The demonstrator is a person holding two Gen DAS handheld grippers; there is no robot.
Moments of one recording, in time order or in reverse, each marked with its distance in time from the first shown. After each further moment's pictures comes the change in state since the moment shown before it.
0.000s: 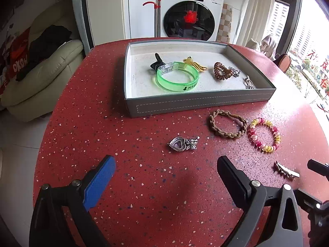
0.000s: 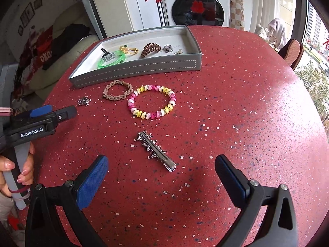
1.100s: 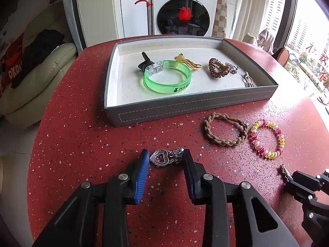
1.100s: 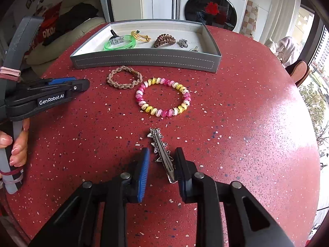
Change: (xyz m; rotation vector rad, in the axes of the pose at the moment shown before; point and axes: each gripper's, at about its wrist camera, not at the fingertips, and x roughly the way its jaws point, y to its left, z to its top) left arm 0.018 -0.011 0.009 0.038 0.010 -0.014; right arm 0.016 0.027 0.004 -0.139 0.052 -0.071
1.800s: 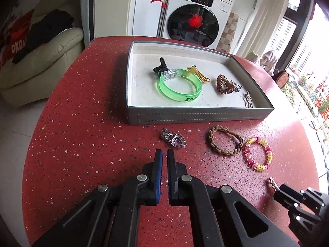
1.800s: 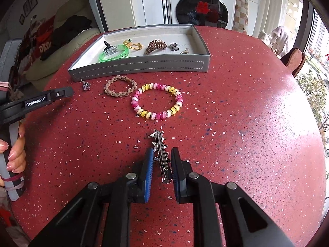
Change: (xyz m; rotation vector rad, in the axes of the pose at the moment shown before) left arm -0.012 0.032 0.004 -0.195 0.008 -0.083; right arm -0.008 -0.012 -0.001 0.091 -0.033 0.036
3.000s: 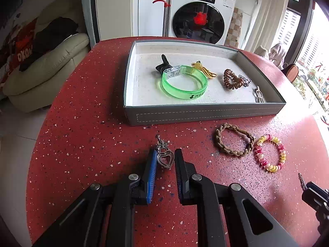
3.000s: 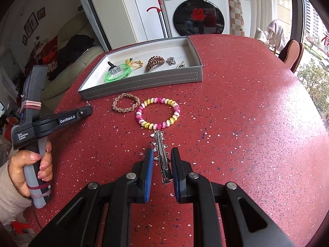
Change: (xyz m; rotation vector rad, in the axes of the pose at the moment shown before) left arm 0.007 -0.014 -0.006 0.079 -0.024 0.094; right arm -0.022 -0.019 -0.001 0.093 -0.086 0.094
